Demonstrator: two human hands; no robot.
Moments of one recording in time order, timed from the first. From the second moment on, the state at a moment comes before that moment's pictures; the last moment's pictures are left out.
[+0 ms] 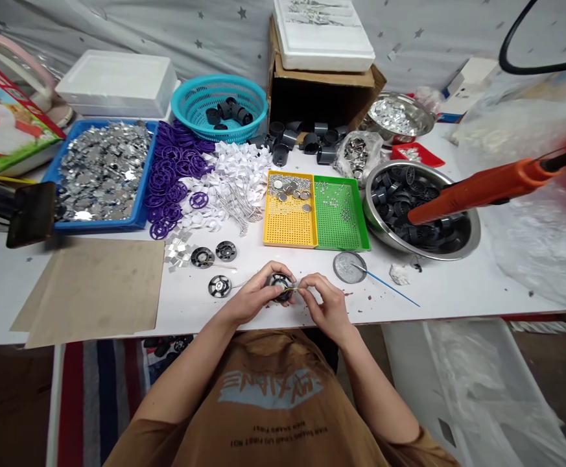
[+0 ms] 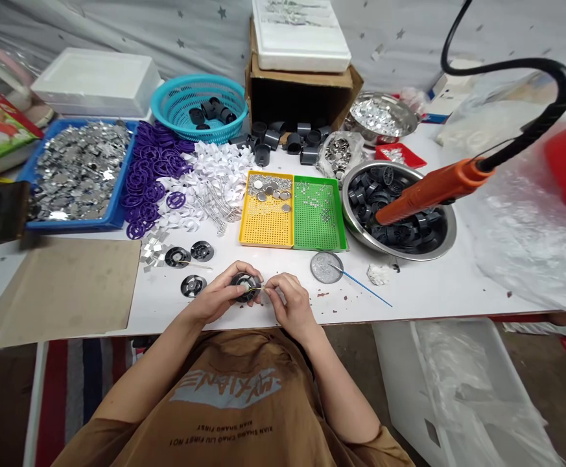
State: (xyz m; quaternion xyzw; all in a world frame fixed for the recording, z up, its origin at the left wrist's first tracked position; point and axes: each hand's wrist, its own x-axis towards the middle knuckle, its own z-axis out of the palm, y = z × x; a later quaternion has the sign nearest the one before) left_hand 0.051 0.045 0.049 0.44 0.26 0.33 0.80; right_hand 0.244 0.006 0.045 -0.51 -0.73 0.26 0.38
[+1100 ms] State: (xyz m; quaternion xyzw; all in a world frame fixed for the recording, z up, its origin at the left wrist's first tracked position) left_hand 0.044 0.056 0.045 0.37 0.32 0.28 0.83; right_hand 0.381 0.052 0.089 -0.58 -0.49 -0.12 0.64
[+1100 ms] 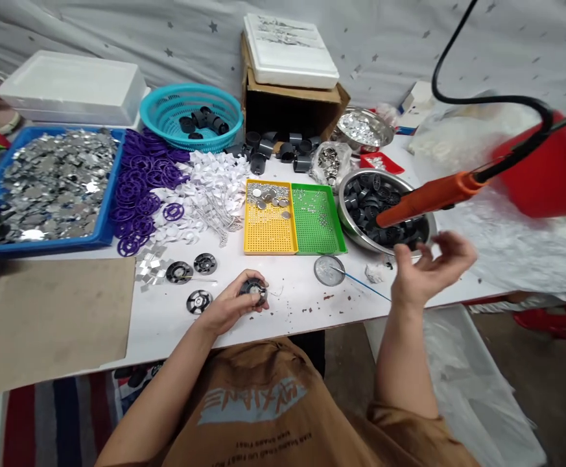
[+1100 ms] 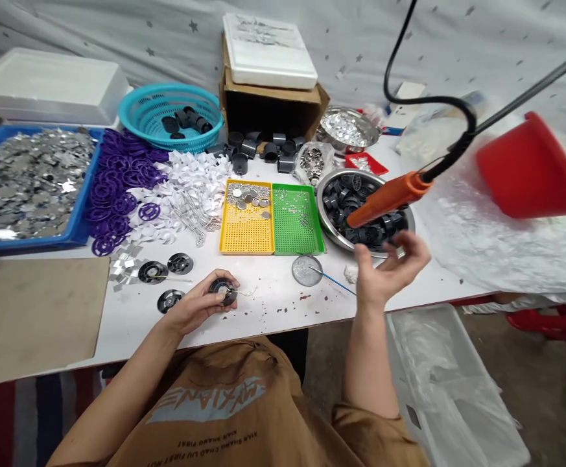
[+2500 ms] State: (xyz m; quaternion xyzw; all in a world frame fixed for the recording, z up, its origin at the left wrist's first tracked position) left_hand 0.067 0.043 0.042 0.65 0.37 0.19 0.63; right_hand 0.367 0.184 0.034 -0.58 -0.47 0.04 0.67
